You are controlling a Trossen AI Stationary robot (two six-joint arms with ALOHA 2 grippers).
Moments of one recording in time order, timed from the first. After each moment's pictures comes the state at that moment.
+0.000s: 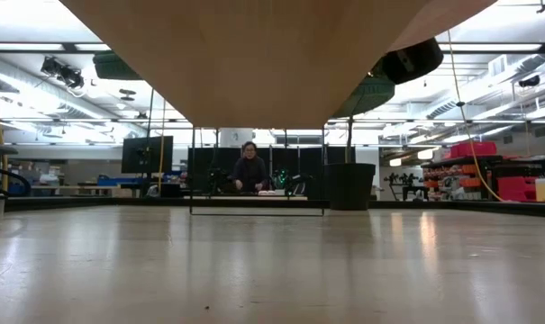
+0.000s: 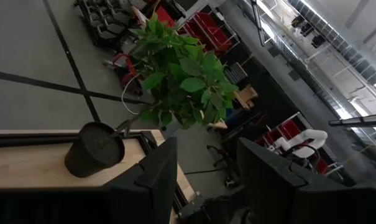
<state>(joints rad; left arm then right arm) 0.15 1.05 1.06 -0.01 -0.45 -0.90 0.09 1.40 1.04 -0.26 -0.26 1.42</state>
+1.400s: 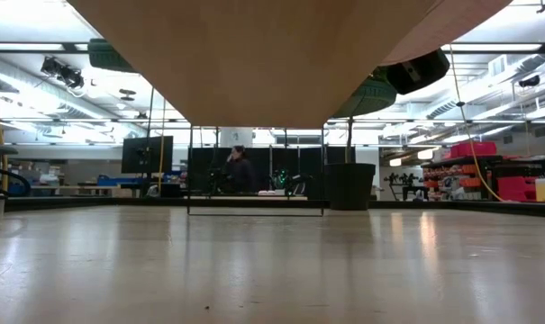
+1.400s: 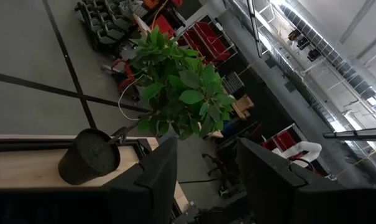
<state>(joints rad) 0.18 1.05 1.06 0.02 -0.45 -0.93 0.06 1.44 1.04 -0.31 -0.32 1.43</state>
